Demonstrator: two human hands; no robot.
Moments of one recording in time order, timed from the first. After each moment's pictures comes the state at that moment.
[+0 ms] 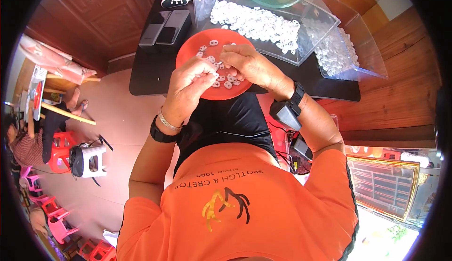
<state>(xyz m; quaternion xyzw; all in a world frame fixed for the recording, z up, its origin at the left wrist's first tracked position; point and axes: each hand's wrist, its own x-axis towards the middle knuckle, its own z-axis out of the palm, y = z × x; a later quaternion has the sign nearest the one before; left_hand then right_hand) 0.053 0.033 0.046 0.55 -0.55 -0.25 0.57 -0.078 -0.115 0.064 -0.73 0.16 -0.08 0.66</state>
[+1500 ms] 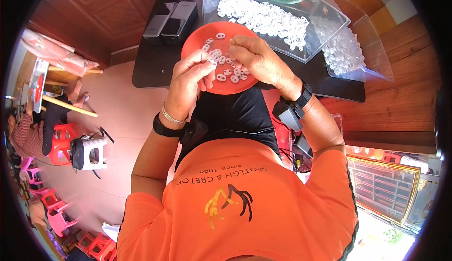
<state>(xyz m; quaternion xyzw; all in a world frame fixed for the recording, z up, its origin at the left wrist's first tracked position) 0.053 0.039 0.049 0.56 -0.37 -0.40 0.62 -0.079 -0.115 0.059 -0.79 0.17 -0.13 0.57</state>
